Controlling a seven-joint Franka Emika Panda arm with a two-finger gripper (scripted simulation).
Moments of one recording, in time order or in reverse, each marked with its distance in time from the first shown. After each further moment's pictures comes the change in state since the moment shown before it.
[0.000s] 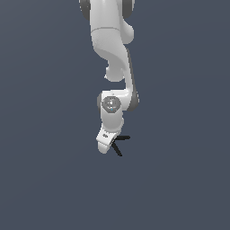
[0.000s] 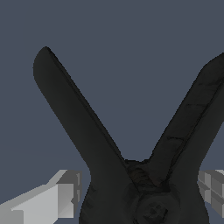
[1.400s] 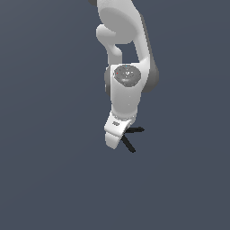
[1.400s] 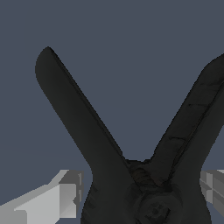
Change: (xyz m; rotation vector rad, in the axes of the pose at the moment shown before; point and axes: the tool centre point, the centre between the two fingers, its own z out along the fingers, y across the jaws) arm 0.054 0.006 -0.135 0.003 0.000 -0.002
